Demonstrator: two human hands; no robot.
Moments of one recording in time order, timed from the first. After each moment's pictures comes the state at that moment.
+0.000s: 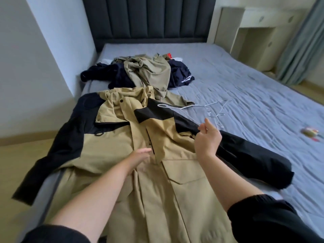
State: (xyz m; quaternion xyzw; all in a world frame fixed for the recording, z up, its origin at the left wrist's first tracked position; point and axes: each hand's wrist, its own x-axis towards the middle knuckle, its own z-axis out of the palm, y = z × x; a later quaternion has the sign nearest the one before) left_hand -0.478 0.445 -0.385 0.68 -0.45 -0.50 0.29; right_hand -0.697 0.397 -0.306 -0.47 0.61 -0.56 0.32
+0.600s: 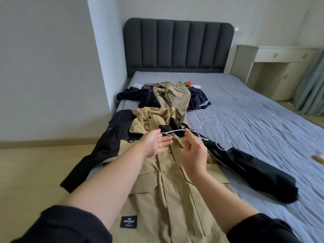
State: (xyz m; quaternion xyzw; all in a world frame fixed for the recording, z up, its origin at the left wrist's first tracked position) left_hand -0.482 0.511 -0.225 0.51 -0.18 -0.63 0.55; right_hand -0.633 0.523 -0.245 -0.70 0.45 -0.53 0.17
